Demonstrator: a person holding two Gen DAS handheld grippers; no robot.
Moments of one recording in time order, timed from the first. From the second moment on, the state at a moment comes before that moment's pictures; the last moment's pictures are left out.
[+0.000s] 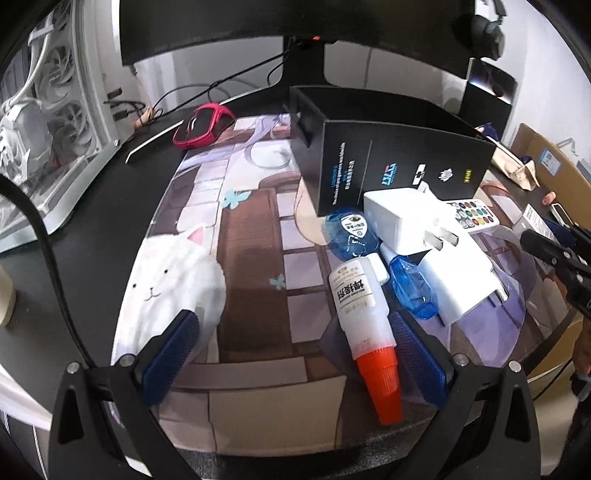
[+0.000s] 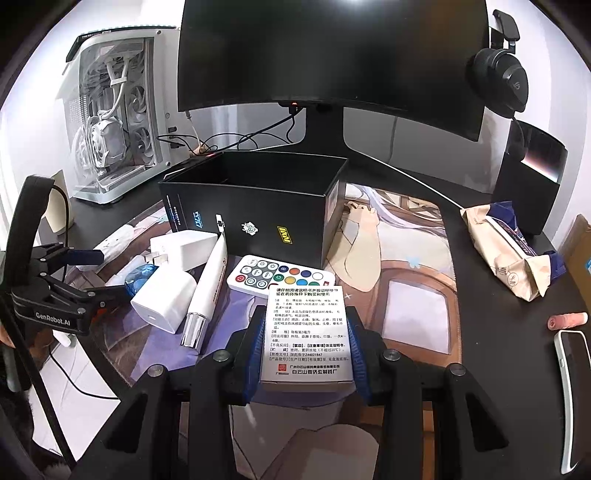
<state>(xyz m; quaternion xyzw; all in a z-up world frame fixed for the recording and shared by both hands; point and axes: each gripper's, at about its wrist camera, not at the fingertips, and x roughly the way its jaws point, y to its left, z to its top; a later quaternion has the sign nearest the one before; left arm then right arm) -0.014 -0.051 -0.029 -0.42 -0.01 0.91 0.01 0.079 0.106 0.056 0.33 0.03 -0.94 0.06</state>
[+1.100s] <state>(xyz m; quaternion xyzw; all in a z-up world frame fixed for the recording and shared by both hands) 0.009 -0.042 -0.022 -0.35 0.00 0.93 0.05 0.090 0.087 0.067 0.32 0.05 -0.94 0.08</state>
